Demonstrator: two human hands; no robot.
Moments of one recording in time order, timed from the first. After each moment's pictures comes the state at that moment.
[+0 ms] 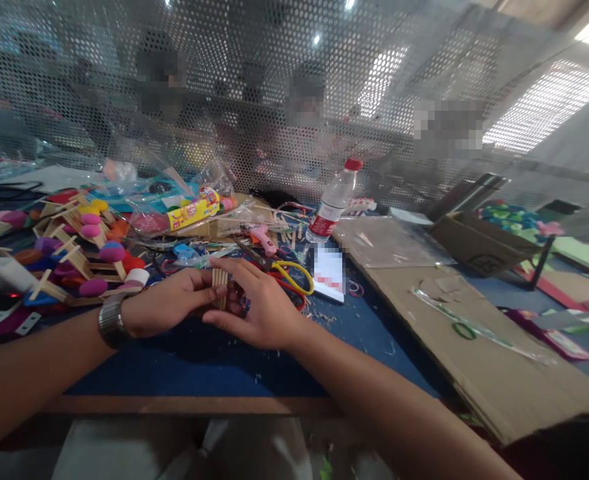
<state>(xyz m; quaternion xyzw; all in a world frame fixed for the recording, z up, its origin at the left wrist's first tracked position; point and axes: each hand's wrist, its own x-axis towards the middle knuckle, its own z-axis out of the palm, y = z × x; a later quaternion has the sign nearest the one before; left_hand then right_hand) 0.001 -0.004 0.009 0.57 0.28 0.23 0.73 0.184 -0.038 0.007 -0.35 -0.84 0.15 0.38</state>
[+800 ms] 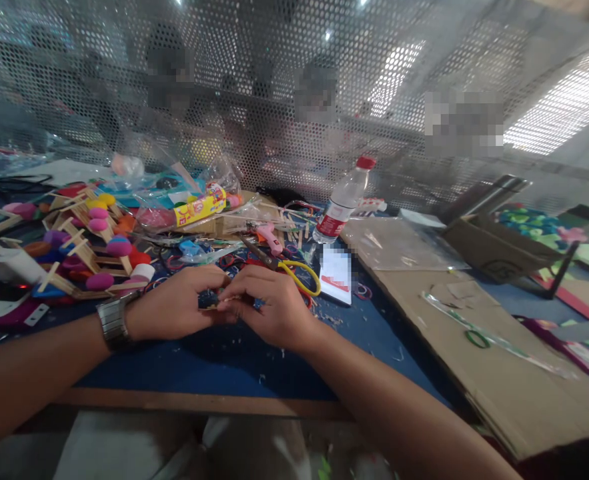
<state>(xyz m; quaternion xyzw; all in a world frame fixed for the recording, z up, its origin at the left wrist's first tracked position) -0.007 -0.008 0.019 0.88 0.28 0.22 0.30 0.188 -0.037 0.008 -0.29 -0.84 0.14 0.44</state>
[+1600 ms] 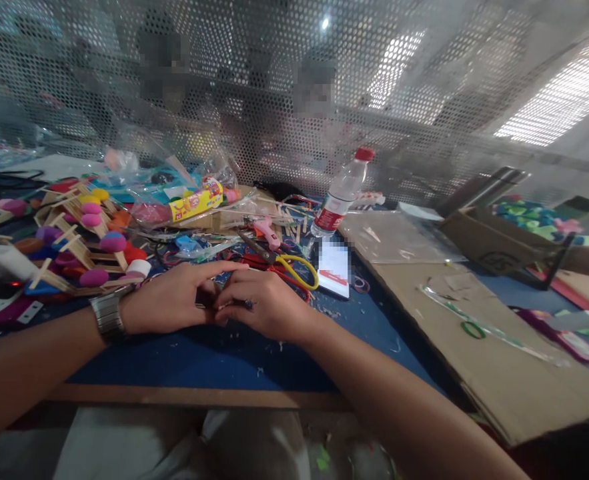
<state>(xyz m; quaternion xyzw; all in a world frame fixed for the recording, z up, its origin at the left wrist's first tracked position) -0.009 -0.007 0.022 0.85 0.31 0.15 0.39 0.193 -0.032 0.004 -0.27 -0.89 0.18 0.32</state>
